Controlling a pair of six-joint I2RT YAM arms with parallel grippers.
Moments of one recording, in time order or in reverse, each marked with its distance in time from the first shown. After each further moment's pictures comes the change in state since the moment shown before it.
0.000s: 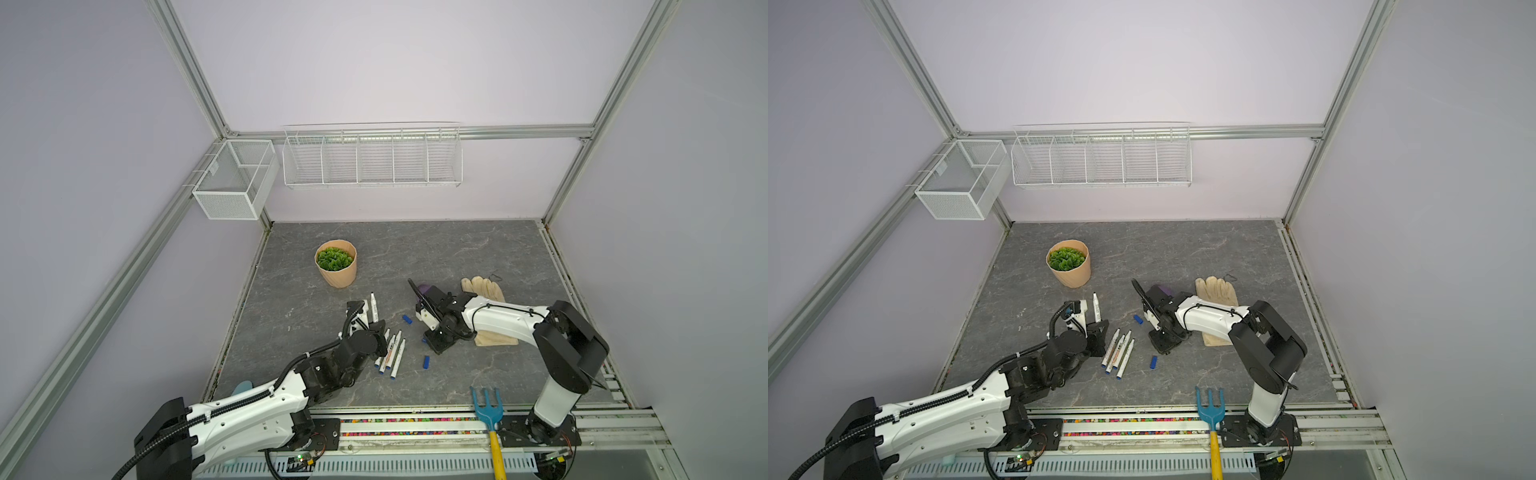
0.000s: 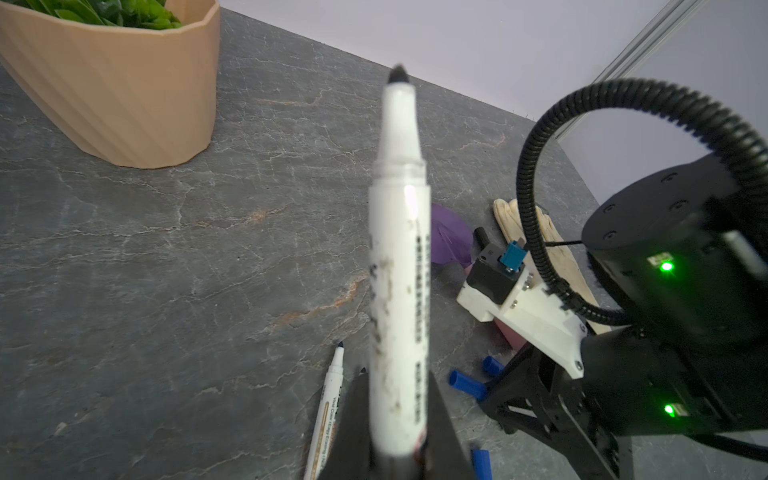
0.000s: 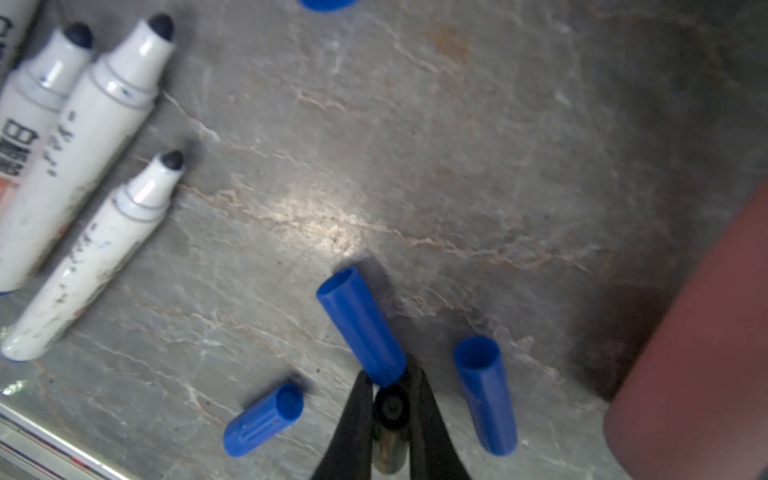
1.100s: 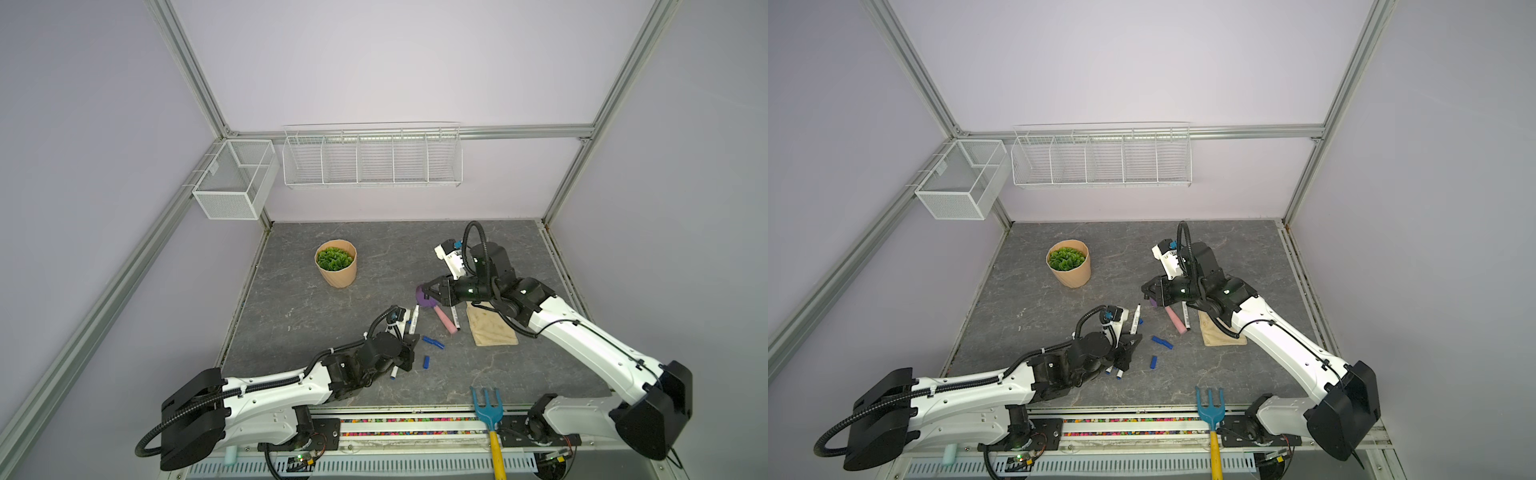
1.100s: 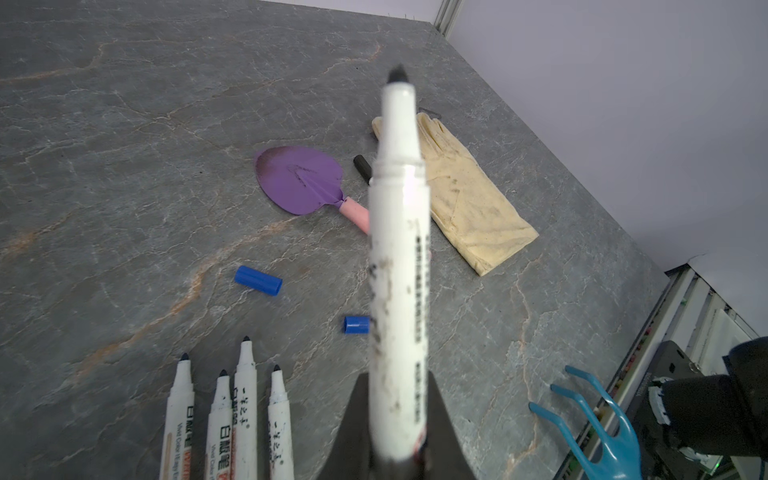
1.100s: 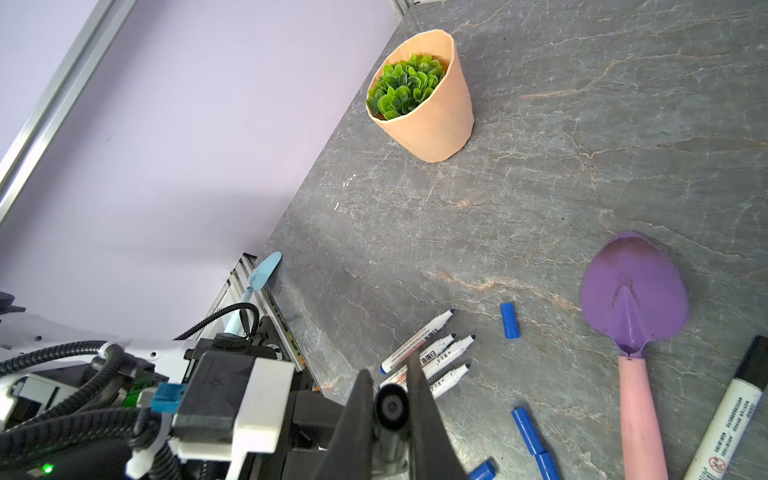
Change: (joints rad) left arm -0.125 0.217 0.082 0.159 0.205 0.192; right arm -0.148 -0.452 0.082 0.302 -0.334 0.226
